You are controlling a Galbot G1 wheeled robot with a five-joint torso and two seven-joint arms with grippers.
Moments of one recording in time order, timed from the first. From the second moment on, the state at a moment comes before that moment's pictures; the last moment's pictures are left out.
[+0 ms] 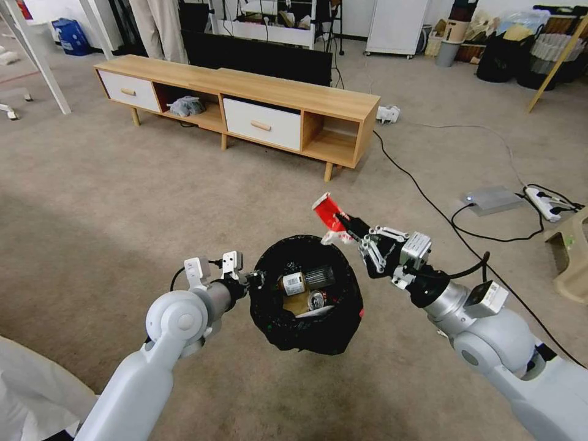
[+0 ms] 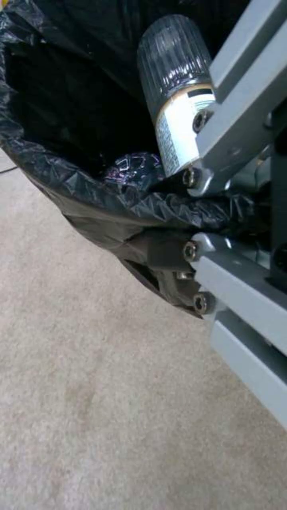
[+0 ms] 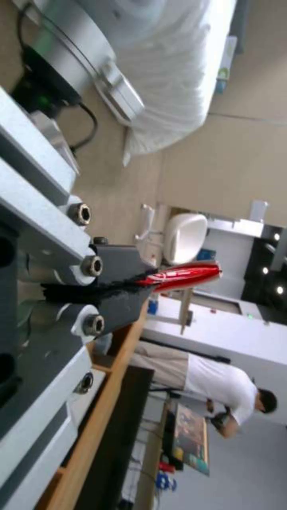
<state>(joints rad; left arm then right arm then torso) 1.01 -1.16 -0.26 -1.97 -1.20 0.74 -0.42 -1.16 0.71 0.26 2.13 0.63 0.29 -0.29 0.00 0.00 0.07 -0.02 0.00</state>
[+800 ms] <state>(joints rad) 0.97 -1.20 -0.22 -1.93 -1.20 0.74 -0.39 -1.23 0.69 0.21 2.04 0.59 0.33 -0.41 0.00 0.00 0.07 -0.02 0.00</state>
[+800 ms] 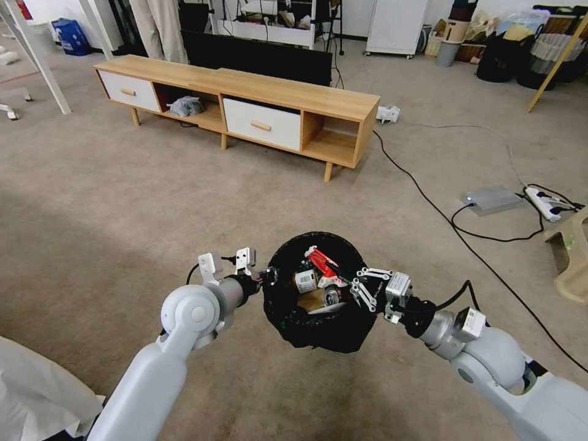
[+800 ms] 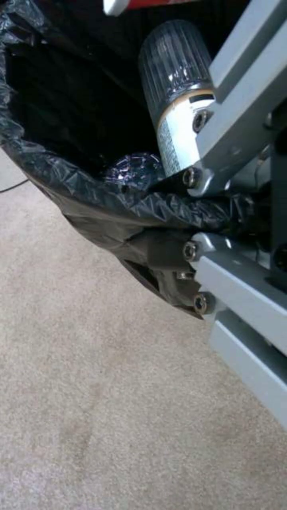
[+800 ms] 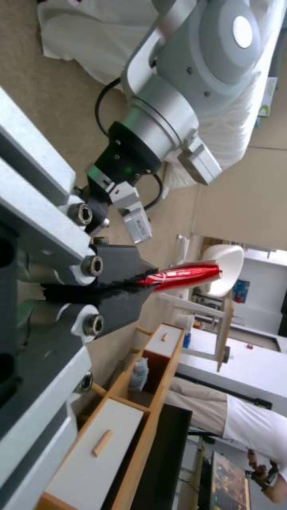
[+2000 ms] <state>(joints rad) 1.00 -1.19 -0.24 -1.96 -1.17 0.74 -0.38 -1.19 0.71 0.22 2.03 0.57 0.31 -0.35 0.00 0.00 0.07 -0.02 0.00</state>
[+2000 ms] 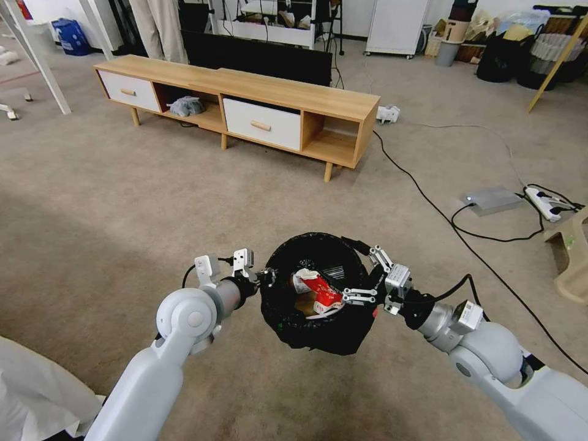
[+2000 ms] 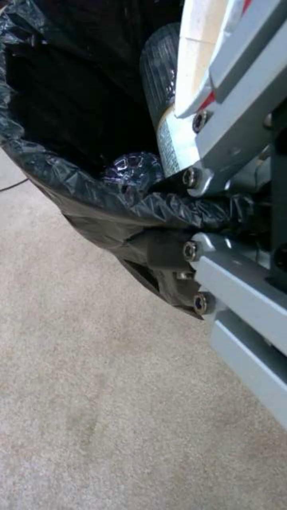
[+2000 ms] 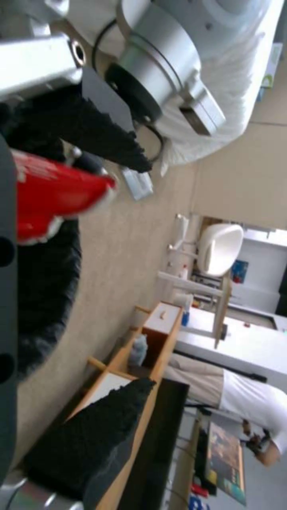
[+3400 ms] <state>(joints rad) 1.03 -1.13 -0.33 -2.00 -1.26 0.74 -0.44 -1.16 0.77 0.31 1.99 0.59 0.03 0.06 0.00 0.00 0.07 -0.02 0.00</state>
